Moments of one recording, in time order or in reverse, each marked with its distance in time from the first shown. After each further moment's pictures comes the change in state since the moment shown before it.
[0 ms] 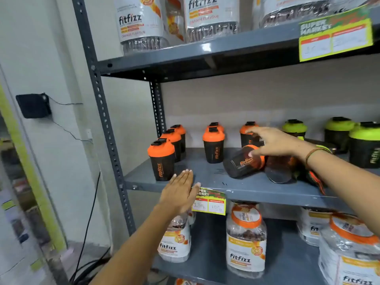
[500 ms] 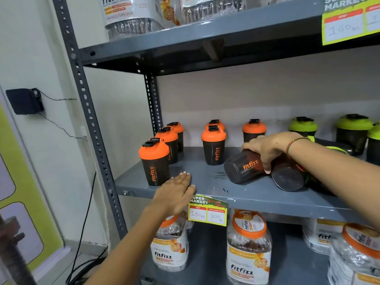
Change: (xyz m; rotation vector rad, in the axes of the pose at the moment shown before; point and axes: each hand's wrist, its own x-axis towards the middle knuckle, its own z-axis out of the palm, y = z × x) left_hand 0.032 -0.019 0.006 0.002 -0.056 0.021; right_hand 0.072 0.013 0.025 -0.527 -0.575 0.053
